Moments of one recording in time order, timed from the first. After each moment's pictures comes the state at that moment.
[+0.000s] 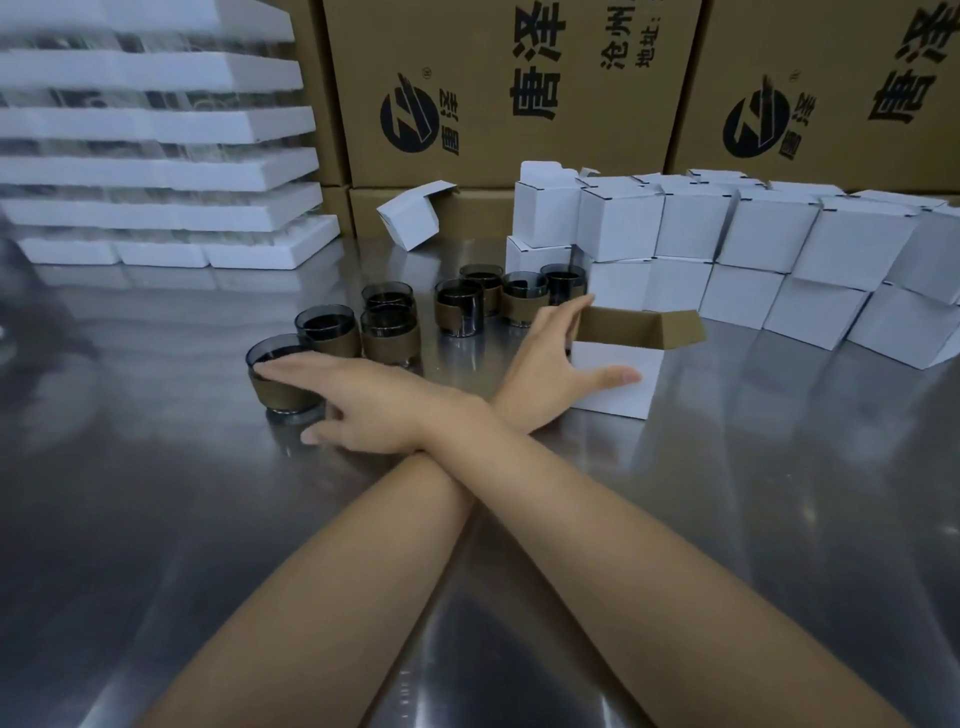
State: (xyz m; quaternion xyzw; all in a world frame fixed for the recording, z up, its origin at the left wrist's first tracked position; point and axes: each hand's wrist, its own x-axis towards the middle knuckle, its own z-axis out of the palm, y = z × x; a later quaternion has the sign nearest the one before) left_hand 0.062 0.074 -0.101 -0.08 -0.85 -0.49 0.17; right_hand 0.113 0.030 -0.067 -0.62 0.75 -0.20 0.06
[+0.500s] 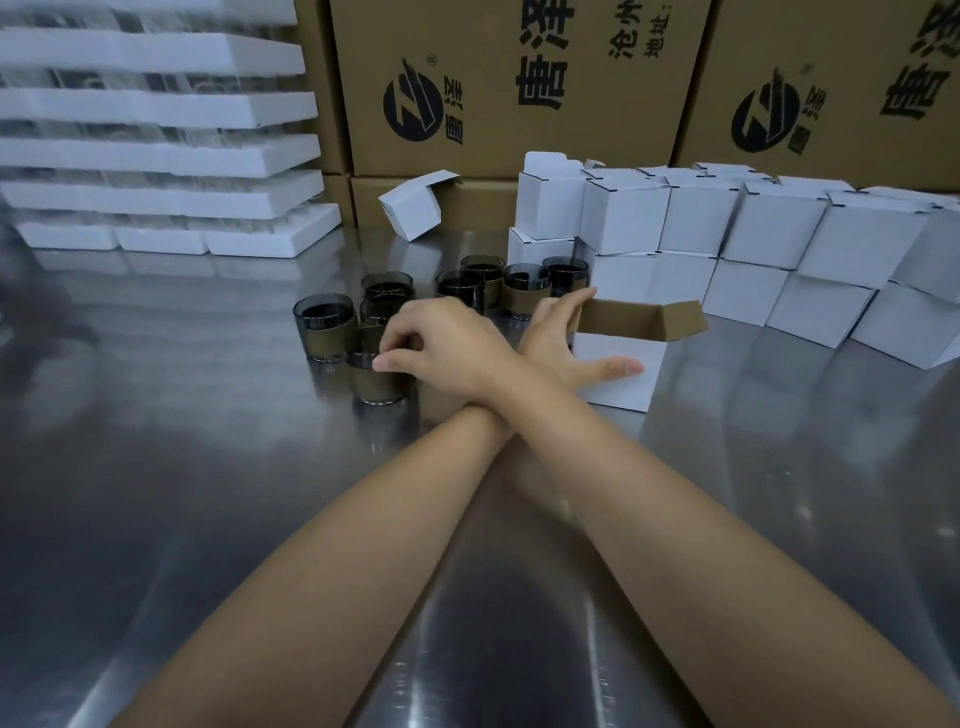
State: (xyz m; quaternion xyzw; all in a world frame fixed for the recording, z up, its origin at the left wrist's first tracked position) left_hand 0.058 0.080 -0.097 -0.05 -0.86 -0.49 0.15; right_hand 0.074 0.070 -0.058 -0.48 0.83 -0.27 -0.05
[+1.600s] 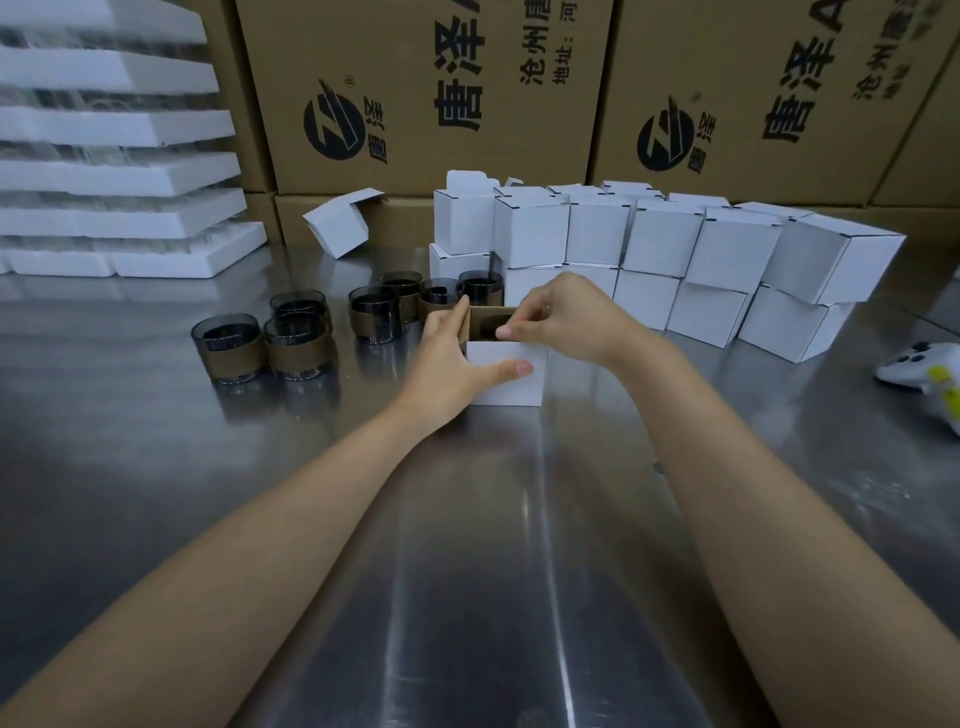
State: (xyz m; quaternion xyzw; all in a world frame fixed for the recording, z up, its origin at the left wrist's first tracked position) left_hand 0.052 0.080 -0.100 -0.01 -0.86 -0.48 0.18; right_hand 0.017 0.236 -0.030 -0.31 0.89 -0.34 -0.03
